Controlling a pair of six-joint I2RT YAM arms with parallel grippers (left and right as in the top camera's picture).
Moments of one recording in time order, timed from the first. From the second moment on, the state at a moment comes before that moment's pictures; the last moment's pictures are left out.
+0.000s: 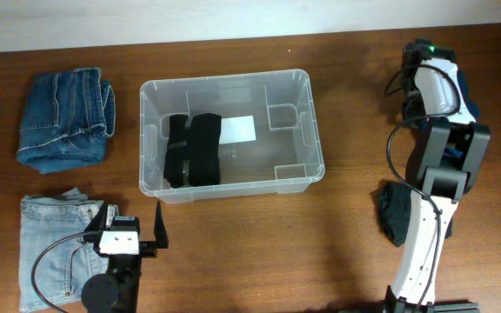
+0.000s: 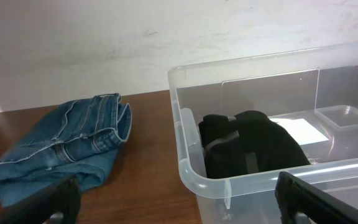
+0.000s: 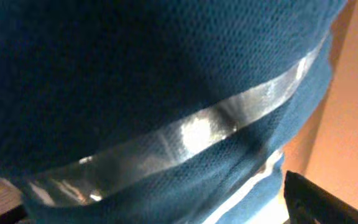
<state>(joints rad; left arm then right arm) 0.04 0.01 0.01 -0.07 0.08 0.11 -0.23 2.57 2.24 -1.28 0.69 0.08</state>
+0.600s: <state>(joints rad) 0.04 0.01 0.01 -0.07 0.08 0.11 -0.23 2.57 2.22 -1.24 0.68 0.08</state>
